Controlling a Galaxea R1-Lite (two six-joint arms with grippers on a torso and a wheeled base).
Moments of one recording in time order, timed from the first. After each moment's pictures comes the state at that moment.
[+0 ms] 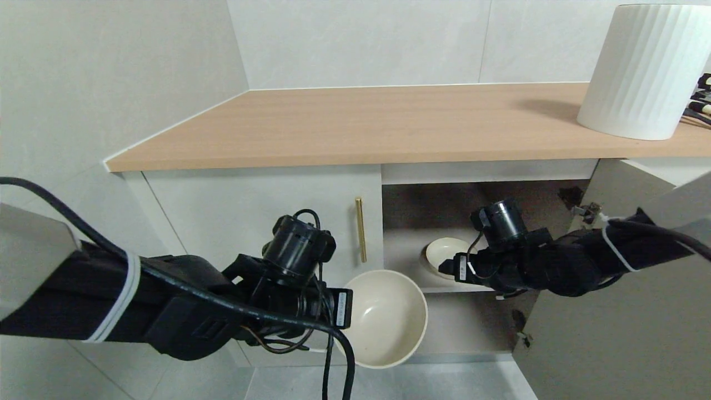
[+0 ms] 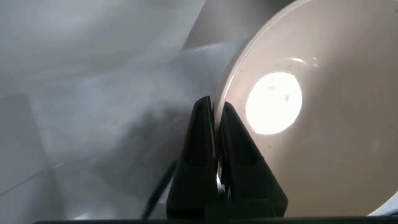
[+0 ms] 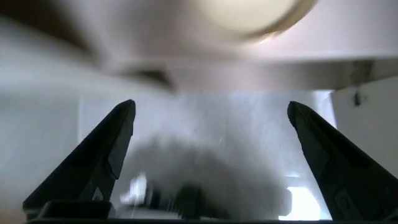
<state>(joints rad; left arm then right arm) -0.65 1.89 -0.94 -0.10 0.12 -0.43 0.51 2.06 -1.14 -0.17 -0.19 0.46</state>
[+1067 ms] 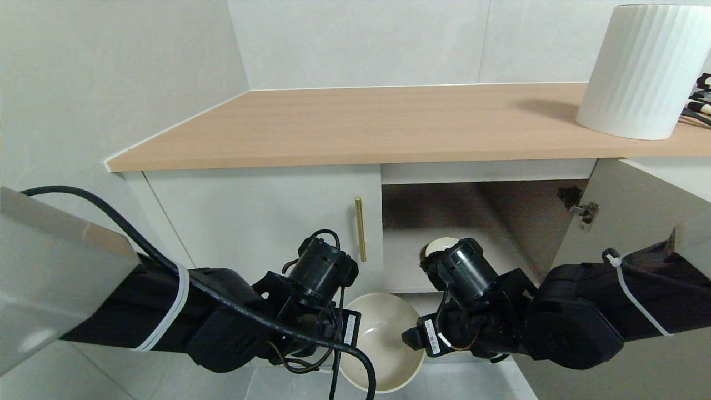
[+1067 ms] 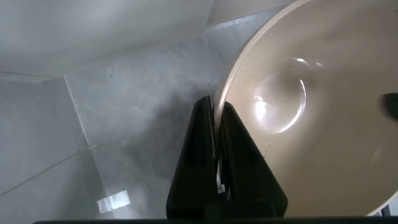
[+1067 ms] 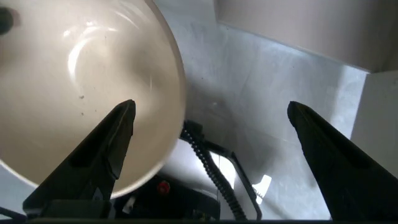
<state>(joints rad) -0.70 1.95 -0.94 -0.07 0.21 -0.40 0.79 1.98 -1.04 -0.05 -0.19 0.40</state>
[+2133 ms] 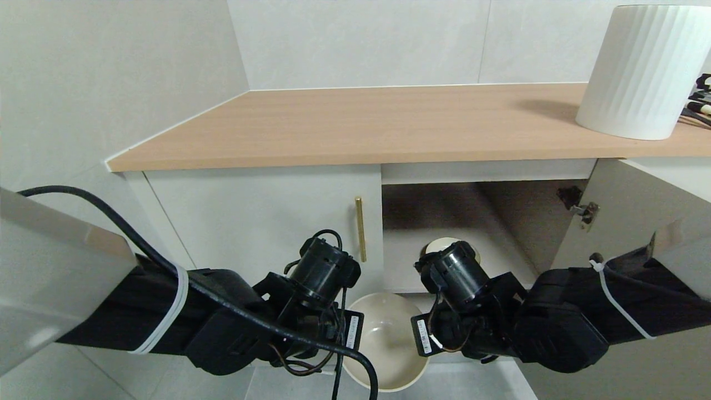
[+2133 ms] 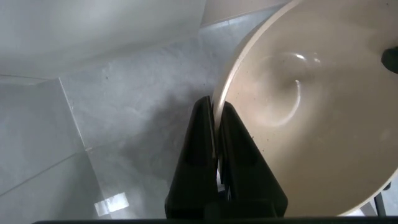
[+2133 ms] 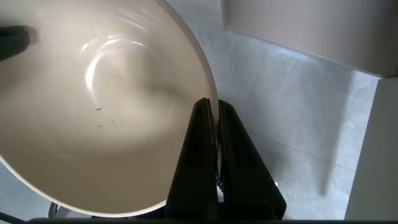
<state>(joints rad) -0.70 1.95 -0.94 -0.07 0.21 -0.40 0.79 2.01 -1.04 -0.09 -0.19 0.42</state>
